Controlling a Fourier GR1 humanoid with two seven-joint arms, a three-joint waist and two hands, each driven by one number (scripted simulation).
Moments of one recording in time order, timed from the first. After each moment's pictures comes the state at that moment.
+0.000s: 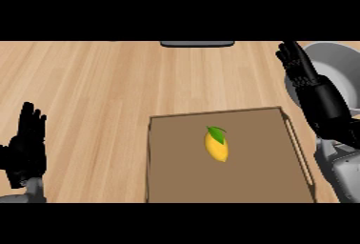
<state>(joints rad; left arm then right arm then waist) -0.01 0.32 0.03 -1.47 0.24 0.43 -0.04 -0.37 -0.43 0.18 -1.65 -0.15 -0.10 -0.03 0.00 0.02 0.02</state>
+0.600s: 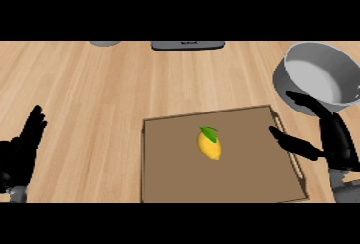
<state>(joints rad) 0.03 0.48 -0.05 -1.47 0.14 0.29 0.05 -0.11 -0.53 0.23 -1.61 0.21 -0.38 0.08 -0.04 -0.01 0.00</state>
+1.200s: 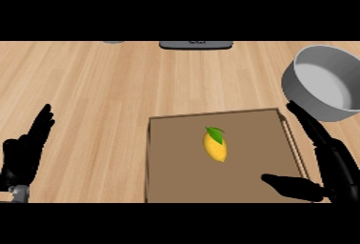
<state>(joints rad) 0.03 0.48 -0.07 -1.50 0.11 0.22 0.09 0.03 -0.57 0.34 -1.99 0.44 -0.28 0.43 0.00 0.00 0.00</state>
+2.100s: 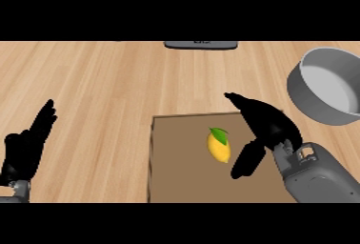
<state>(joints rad) 0.00 0.47 -0.06 -1.51 0.09 0.19 0.12 -0.52 -0.42 0.50 -1.73 0.20 0.32 1.02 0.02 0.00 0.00</state>
